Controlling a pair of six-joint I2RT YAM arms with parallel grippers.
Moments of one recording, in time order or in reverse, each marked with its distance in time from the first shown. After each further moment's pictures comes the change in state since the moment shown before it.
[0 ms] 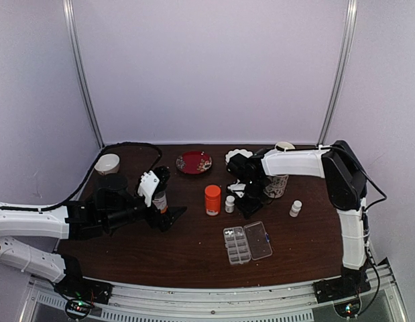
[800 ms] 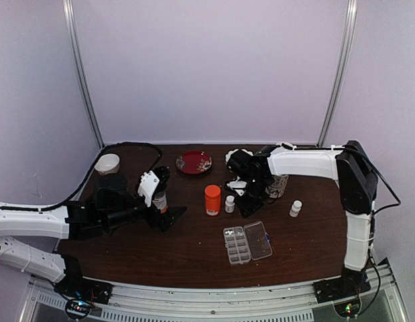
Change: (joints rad) left arm 0.000 0.000 0.000 0.000 0.000 0.000; right arm 0.037 -0.131 -0.074 0.011 -0.006 0.024
